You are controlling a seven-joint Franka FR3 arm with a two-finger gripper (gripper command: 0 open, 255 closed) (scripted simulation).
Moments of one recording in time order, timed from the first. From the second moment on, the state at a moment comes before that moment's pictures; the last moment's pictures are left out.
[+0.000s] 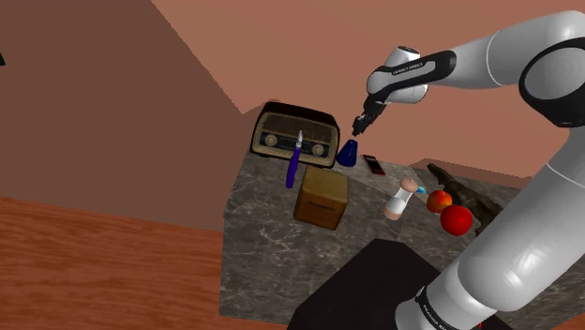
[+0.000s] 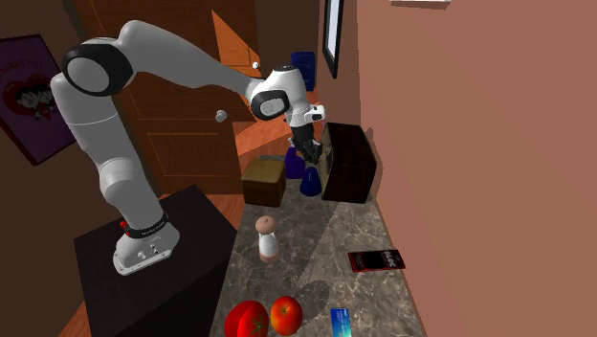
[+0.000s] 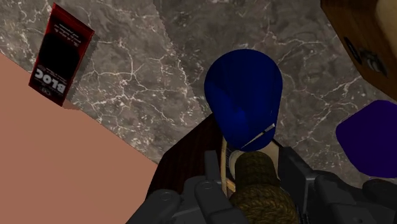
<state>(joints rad) -0.13 0.03 -0.36 -2.08 -0.02 2.37 -0.49</state>
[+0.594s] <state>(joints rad) -0.13 -0.01 -0.36 -2.00 -0.03 2.26 -0.48</state>
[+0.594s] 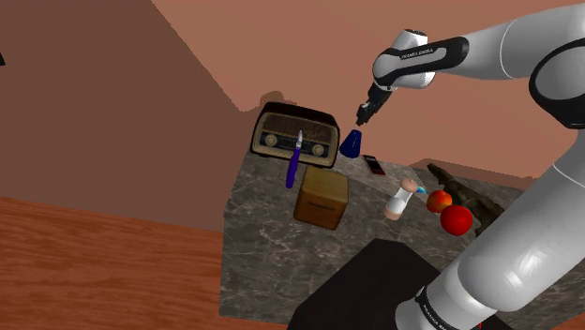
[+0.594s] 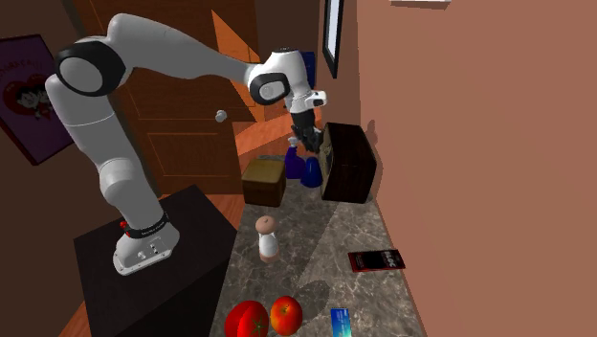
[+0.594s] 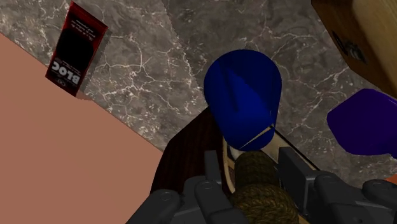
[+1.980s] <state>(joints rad) -0.05 -0.32 -0.20 -2.09 -0.16 2.03 -0.21</state>
